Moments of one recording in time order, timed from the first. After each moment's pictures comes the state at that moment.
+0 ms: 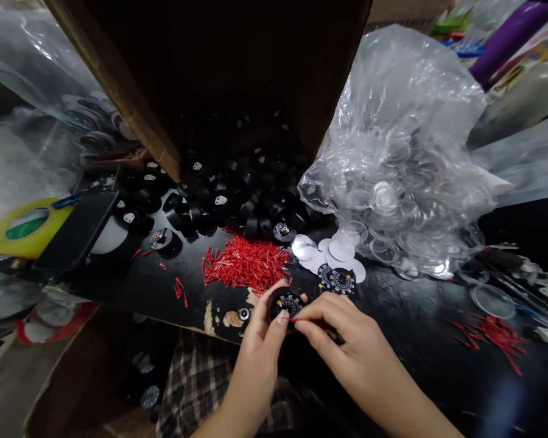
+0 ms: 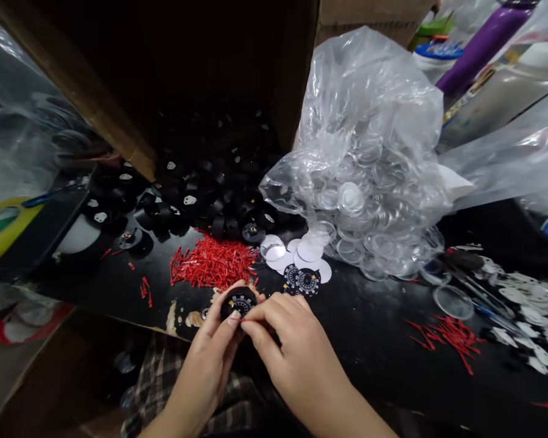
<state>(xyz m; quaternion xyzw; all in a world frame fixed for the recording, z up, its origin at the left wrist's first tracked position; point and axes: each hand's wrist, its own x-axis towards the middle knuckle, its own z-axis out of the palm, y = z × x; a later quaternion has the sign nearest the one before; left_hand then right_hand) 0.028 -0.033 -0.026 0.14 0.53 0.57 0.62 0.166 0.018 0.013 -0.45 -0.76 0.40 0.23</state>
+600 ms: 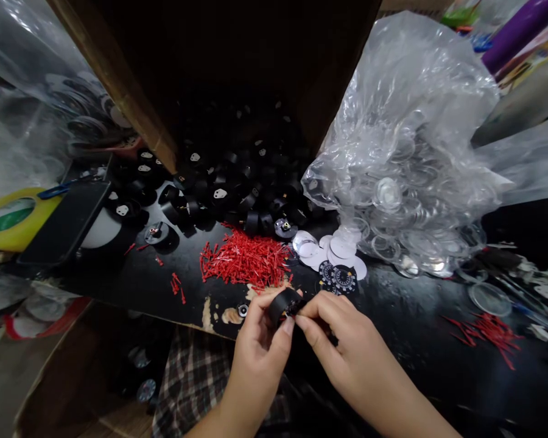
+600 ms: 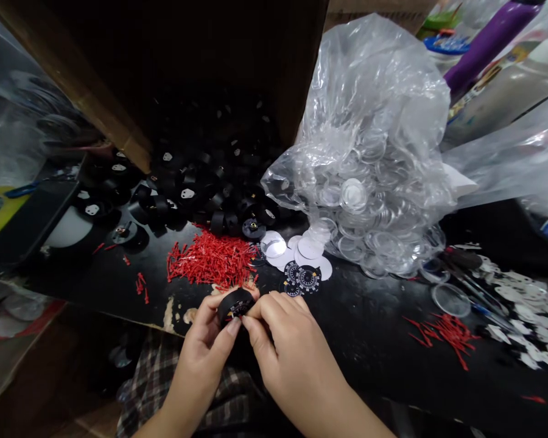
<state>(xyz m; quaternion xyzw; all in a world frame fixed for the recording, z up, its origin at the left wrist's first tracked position) 0.023 -0.030 -0.013 0.34 0.55 0.55 0.53 0.156 0.013 0.016 -0.45 -0.79 0.36 0.21</state>
